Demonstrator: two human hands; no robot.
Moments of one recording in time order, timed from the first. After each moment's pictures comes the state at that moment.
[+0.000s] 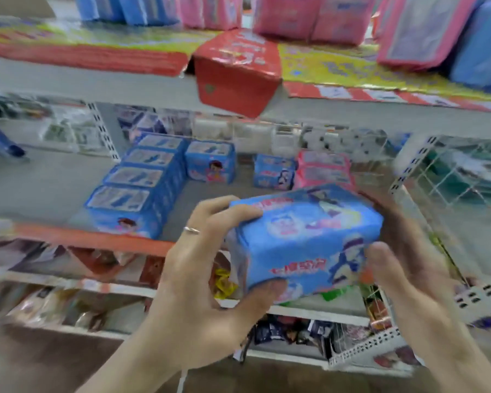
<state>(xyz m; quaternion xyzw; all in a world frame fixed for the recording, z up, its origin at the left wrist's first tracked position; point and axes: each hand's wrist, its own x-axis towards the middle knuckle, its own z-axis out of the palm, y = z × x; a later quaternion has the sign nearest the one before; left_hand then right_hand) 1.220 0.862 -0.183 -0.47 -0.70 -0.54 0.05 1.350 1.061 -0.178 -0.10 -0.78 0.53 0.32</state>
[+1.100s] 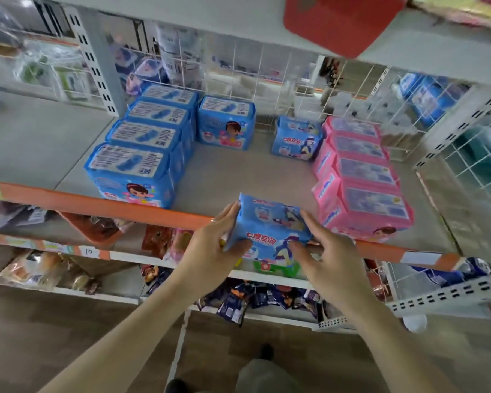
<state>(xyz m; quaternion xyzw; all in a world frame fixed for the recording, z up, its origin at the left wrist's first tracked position) 1.124 0.852 -0.324 -0.29 -0.76 -0.53 -0.23 1.260 1.017 -0.273 -0.25 -0.89 0.37 0.11</state>
